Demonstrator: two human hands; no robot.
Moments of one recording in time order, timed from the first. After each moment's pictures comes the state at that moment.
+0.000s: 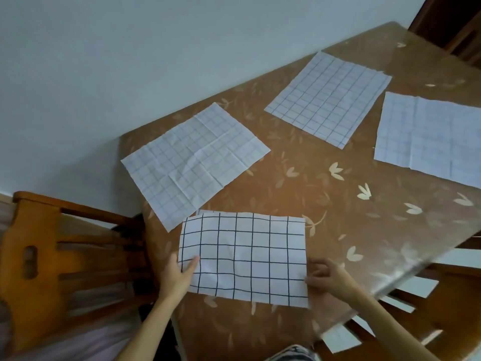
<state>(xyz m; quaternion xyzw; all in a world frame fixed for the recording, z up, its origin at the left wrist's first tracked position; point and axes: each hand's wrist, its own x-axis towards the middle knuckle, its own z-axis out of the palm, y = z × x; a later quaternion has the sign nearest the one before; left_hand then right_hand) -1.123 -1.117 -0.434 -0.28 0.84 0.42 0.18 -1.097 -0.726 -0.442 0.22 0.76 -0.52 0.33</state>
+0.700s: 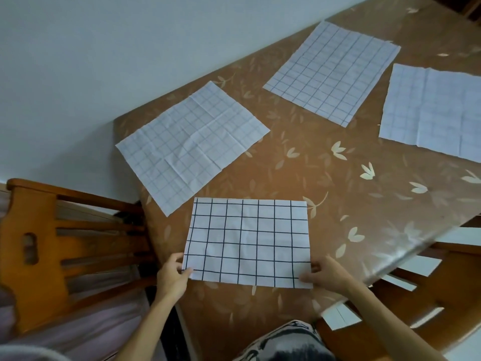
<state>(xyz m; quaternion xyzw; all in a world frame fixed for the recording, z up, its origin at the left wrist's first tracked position) -1.093 -1.131 -0.454 -0.27 0.88 0.32 0.21 -1.082 -0.739 -0.471 0.14 0.80 -0.41 0.41</state>
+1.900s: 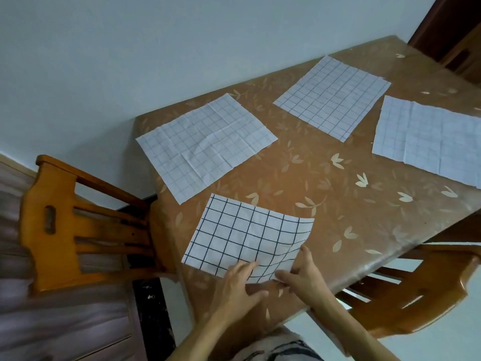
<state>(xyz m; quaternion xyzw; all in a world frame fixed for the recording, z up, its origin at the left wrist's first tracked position) -1.012 -1.030 -0.422 0.06 0.92 0.30 0.23 -1.027 -0.835 -0.367 0.22 0.75 -0.56 0.27</state>
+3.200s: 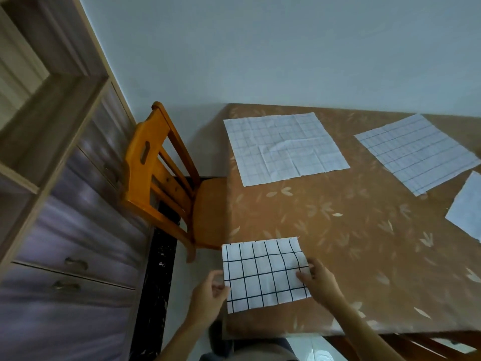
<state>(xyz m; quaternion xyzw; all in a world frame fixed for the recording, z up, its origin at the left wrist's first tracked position) -0.899 -1.141 -0.474 -0.32 0.78 0.53 0.09 -1.042 -0.881 -0.452 0.01 0.91 -0.32 0.26</state>
